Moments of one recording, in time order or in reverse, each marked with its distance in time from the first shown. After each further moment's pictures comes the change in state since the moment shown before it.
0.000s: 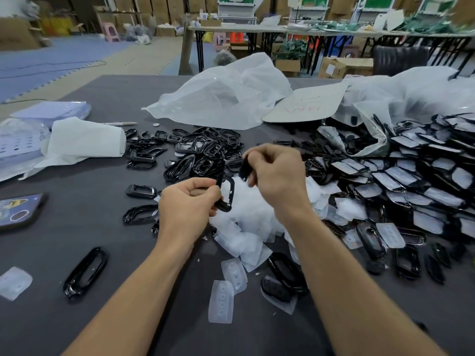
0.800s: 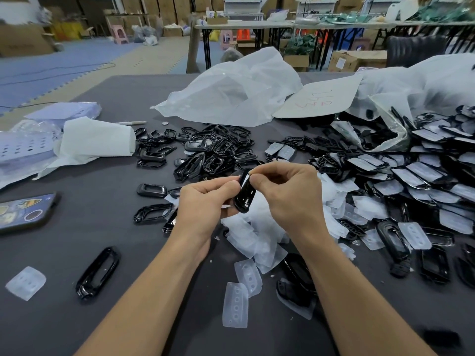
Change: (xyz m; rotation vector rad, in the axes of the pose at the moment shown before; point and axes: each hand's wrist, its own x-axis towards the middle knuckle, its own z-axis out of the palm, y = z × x) left_hand -0.001 0.004 0.003 -0.223 -0.191 -0.064; right_hand -0.025 0.019 0.003 0.050 0.005 -0.070
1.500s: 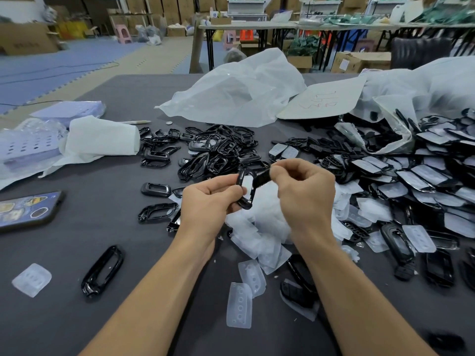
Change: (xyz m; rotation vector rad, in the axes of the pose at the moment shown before) left_hand 0.005 -0.007 -0.001 -0.038 0.047 0.001; right_hand -0.002 -0.001 0.002 0.076 0.233 0.118
